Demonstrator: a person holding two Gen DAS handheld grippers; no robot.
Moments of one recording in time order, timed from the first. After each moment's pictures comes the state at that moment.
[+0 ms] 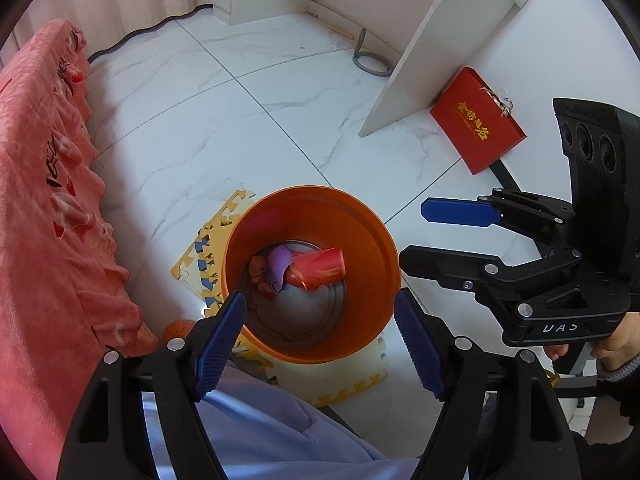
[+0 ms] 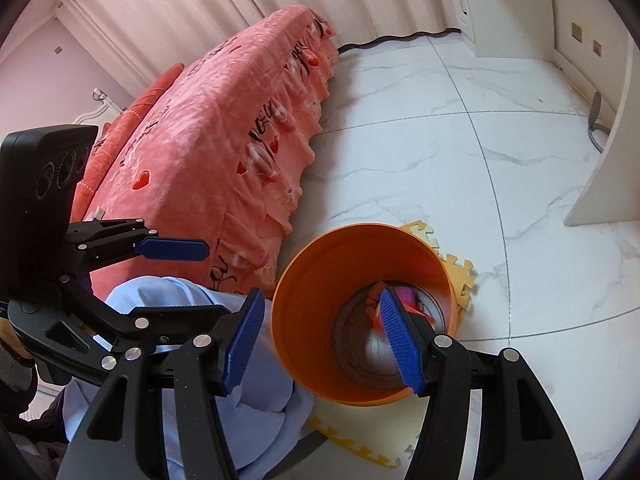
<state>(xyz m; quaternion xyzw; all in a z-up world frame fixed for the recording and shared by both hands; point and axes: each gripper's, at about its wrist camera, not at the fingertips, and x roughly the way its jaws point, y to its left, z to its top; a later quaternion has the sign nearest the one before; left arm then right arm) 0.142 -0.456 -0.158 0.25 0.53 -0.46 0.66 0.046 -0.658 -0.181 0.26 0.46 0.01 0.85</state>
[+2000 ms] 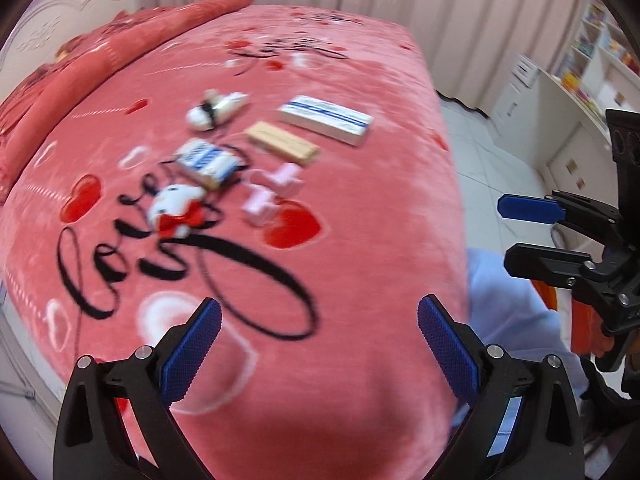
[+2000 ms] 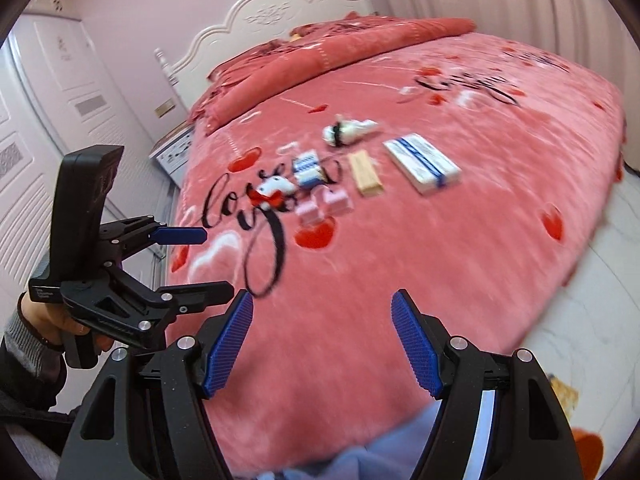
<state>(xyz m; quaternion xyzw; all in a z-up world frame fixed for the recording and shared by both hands) 0.129 -0.011 -0.060 0.02 0.49 -0.11 0.86 0.175 -0.219 -0.045 0.01 0.43 0.39 0.82</state>
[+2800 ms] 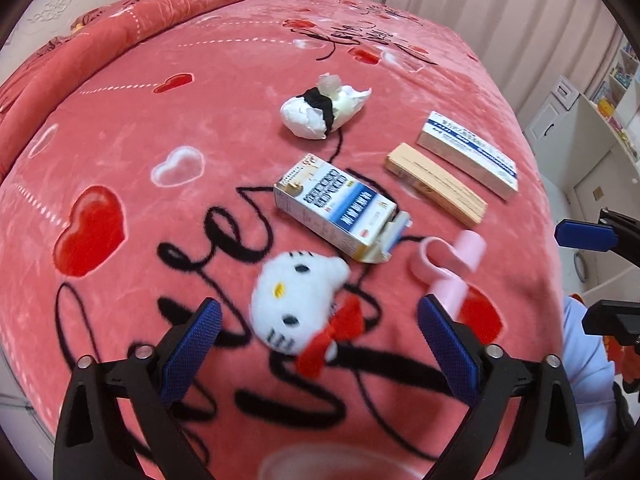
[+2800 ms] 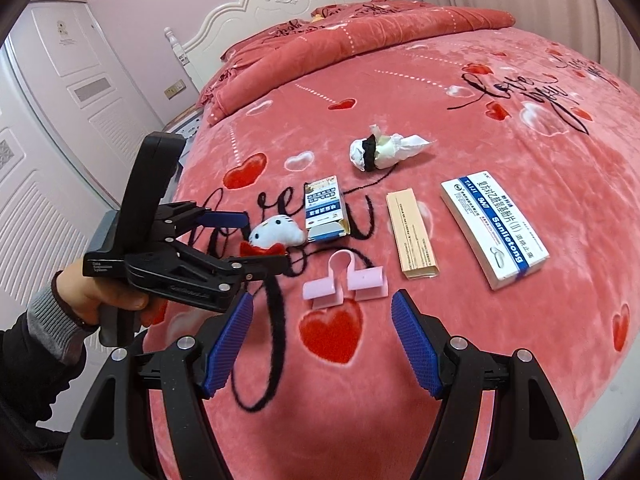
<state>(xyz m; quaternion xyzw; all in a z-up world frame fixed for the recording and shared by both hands) 0.249 0.089 -0.110 0.00 0.50 -0.09 0.86 0.275 -0.117 -0.065 -0.01 0.45 0.42 0.79</state>
